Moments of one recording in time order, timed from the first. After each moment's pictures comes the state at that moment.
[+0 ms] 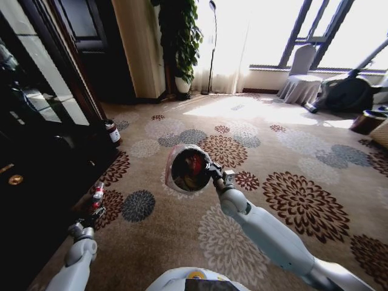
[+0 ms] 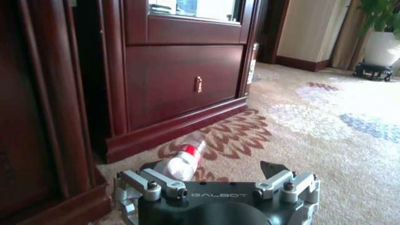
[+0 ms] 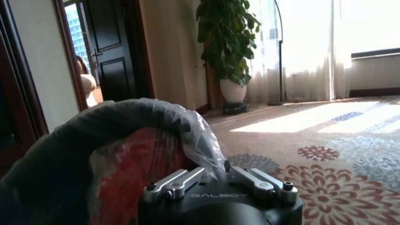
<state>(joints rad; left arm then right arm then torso) 1.36 -1.14 -0.84 -1.35 -0.68 -0.08 -0.14 -0.73 1.02 -0.25 1.84 0.76 -0.13 0.52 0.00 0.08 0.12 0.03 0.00</state>
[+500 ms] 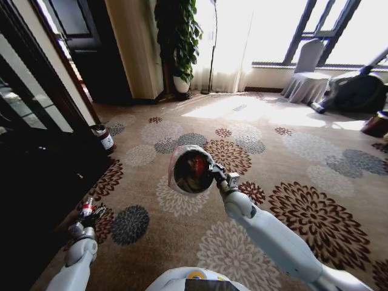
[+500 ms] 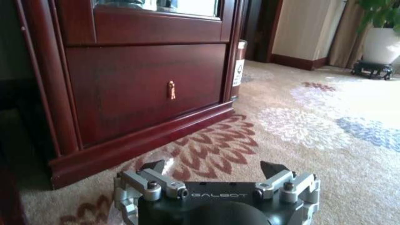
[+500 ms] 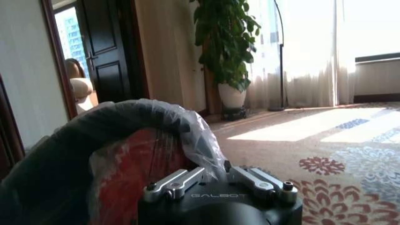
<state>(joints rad) 1.37 -1.14 -0.84 -1.35 -0.68 -0.08 -0.14 -0.77 1.00 -0.21 1.87 0.73 -0.11 0.49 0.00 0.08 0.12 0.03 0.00</state>
